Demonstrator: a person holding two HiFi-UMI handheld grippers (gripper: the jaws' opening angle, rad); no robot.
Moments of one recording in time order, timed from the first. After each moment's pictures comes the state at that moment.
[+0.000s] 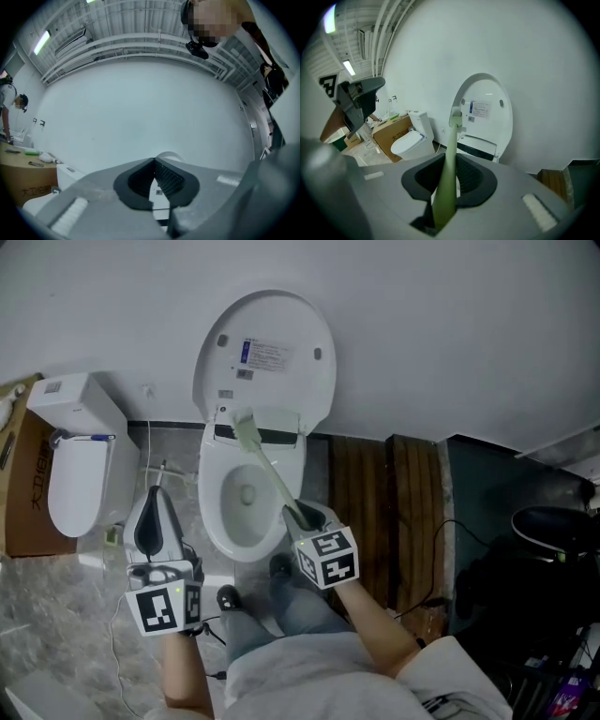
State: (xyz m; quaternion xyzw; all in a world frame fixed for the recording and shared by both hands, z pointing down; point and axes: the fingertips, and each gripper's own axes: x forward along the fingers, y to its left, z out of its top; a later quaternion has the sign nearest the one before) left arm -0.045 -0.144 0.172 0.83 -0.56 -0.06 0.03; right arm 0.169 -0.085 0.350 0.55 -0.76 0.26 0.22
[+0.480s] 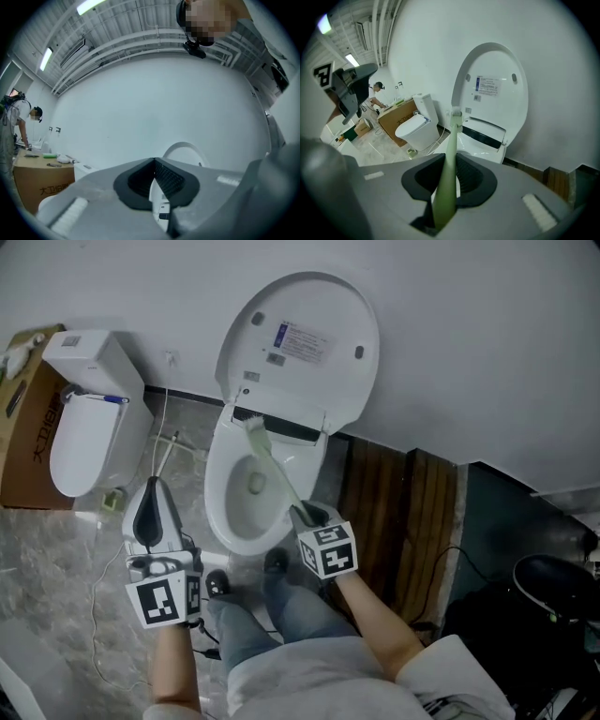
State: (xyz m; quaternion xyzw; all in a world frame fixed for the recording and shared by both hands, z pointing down) left arm -0.057 -0.154 0.219 0.77 -0.63 -0.03 0.01; right arm 0.181 -0.104 0.440 0.48 -0.77 0.30 0.30
